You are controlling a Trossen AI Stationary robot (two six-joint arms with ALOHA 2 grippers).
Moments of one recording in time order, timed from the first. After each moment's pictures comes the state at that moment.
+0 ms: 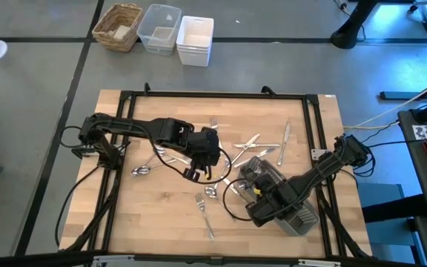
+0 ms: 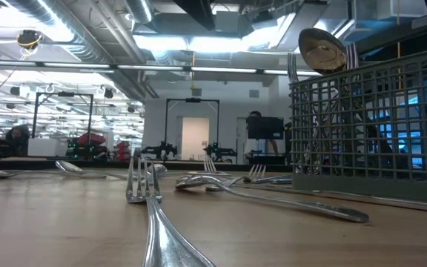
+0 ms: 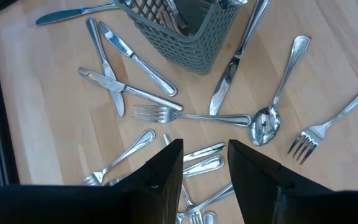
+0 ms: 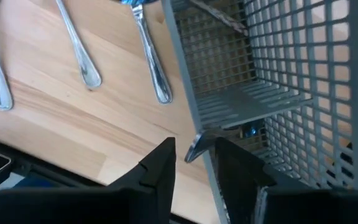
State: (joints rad) left arm -0.11 1.75 1.77 -1.06 -0.11 0.31; right arm 0.60 1.82 1.72 -1.45 0.03 1.68
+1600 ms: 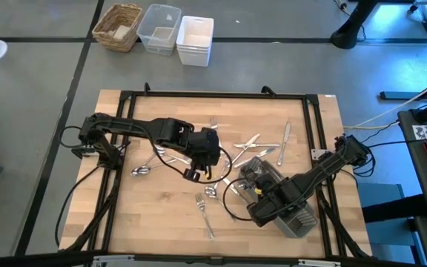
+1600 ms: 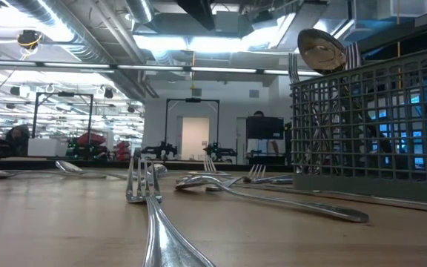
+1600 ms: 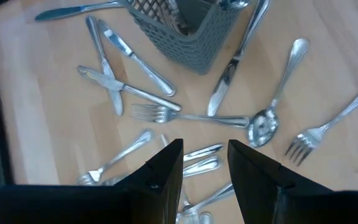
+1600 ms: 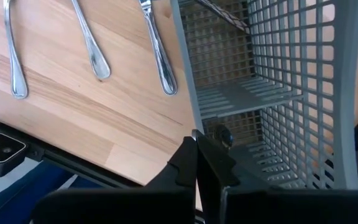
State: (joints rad) left arm -0.11 1.75 1.77 -1.06 -0.08 0.27; right arm 0.60 1.82 1.79 -1.50 0.01 1.67
